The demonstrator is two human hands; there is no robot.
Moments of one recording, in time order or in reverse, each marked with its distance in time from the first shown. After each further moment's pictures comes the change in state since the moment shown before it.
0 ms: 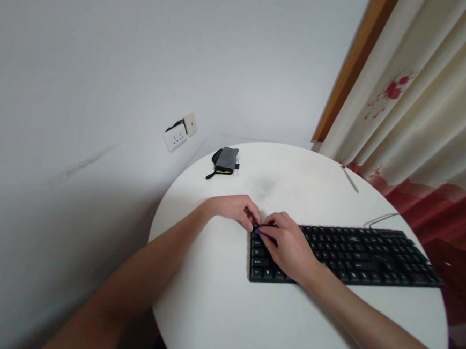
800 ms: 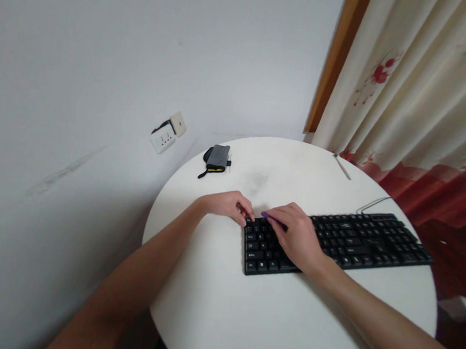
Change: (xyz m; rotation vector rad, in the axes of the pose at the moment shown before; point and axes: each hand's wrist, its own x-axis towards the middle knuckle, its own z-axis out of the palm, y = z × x) left_hand 0.000 0.006 -0.001 -0.006 -0.015 -0.005; right_hand -0.014 0.014 -0.013 0.131 0.199 0.150
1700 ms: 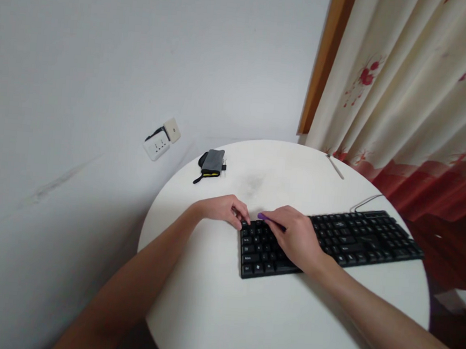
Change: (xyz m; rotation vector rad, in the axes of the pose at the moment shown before) left_hand 0.000 0.002 -0.001 0.001 -0.016 -0.012; right_hand 0.001 0.000 -0.010 -0.004 -0.023 -0.022
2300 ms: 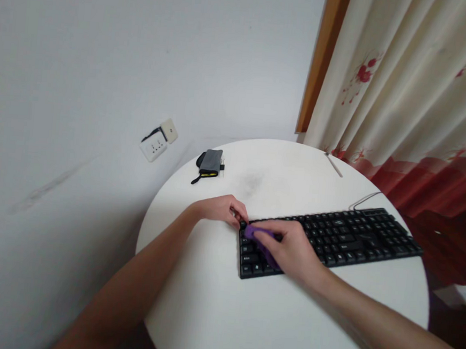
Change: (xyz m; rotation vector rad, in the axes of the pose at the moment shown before) left_hand 0.000 0.003 0.000 -0.007 0.009 -0.031; right_hand -0.011 -0.029 0.002 0.452 -0.087 0.228
